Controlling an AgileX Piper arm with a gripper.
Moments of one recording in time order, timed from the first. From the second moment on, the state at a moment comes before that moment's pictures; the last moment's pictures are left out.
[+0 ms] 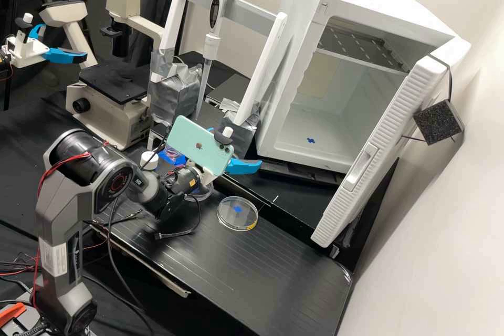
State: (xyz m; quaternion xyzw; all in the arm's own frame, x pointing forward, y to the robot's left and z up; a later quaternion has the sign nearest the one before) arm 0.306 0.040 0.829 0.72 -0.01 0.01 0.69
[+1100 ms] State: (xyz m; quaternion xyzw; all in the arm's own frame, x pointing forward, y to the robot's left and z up) arm 0.228 0.157 0.872 0.68 0.09 0.20 0.70
